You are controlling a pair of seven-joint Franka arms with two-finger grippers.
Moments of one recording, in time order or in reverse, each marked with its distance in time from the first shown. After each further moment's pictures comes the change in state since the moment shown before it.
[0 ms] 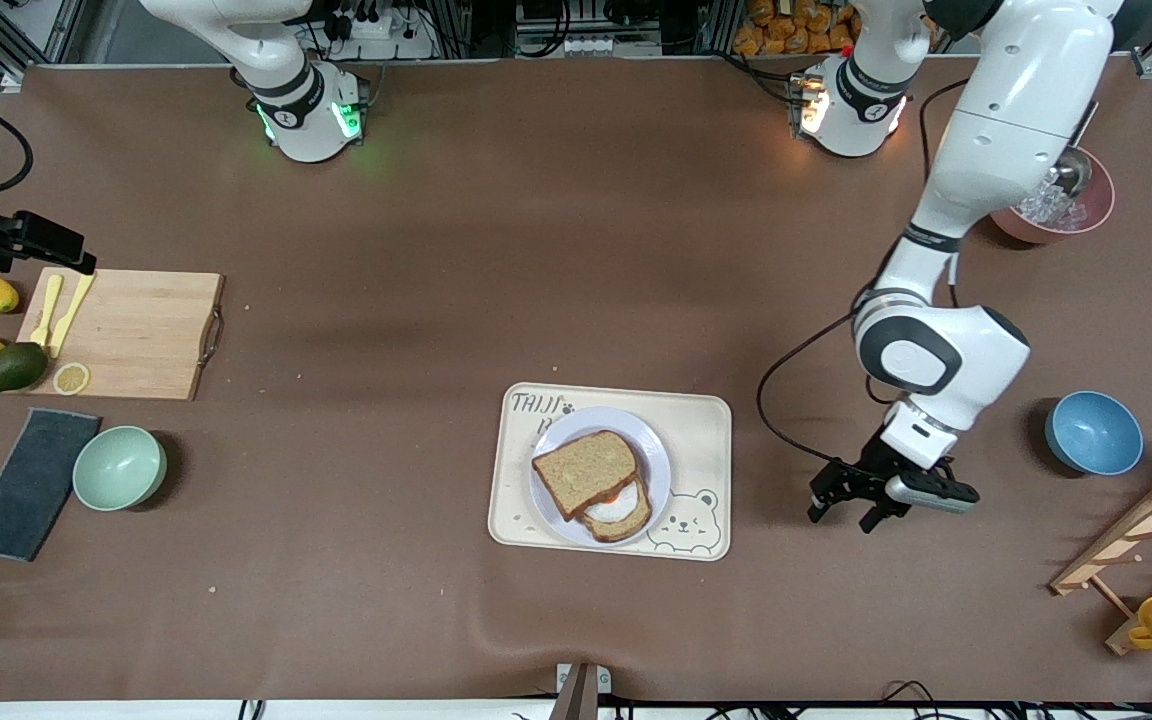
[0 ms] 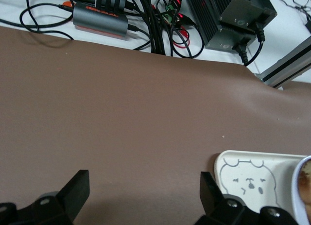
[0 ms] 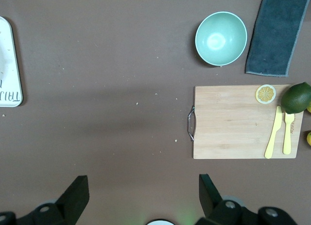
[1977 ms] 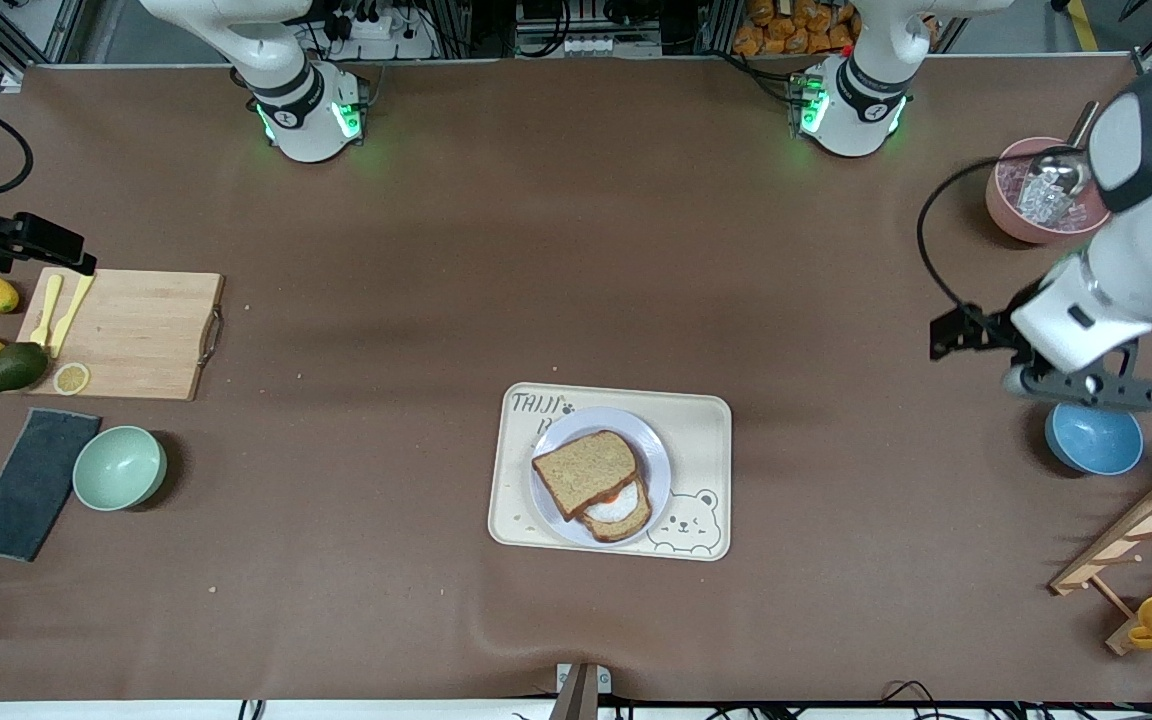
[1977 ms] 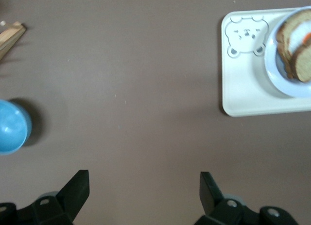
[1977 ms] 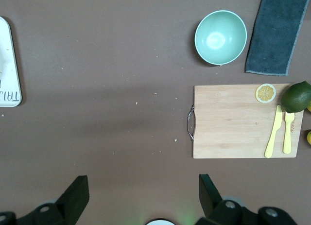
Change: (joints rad) left arm -0.052 -0.549 0.166 0.134 1.198 -1.246 -1.018; right arm -0.001 0.002 -0.002 -0.002 0.000 0.000 0.000
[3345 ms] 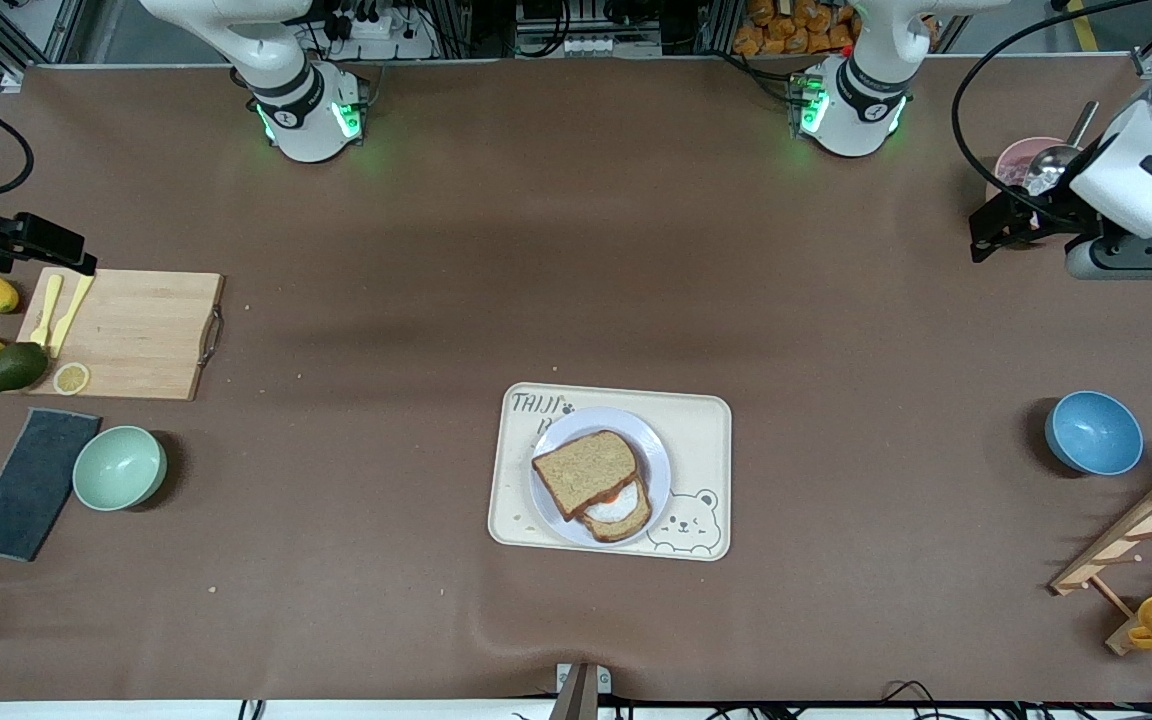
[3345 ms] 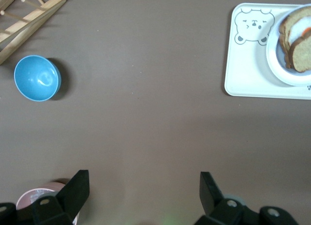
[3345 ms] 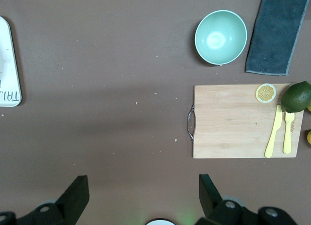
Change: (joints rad) left arm 0.064 -0.122 -0.106 0.056 0.067 -0.199 -0.137; right arm 0.000 0.000 0.000 0.000 0.000 0.000 0.000
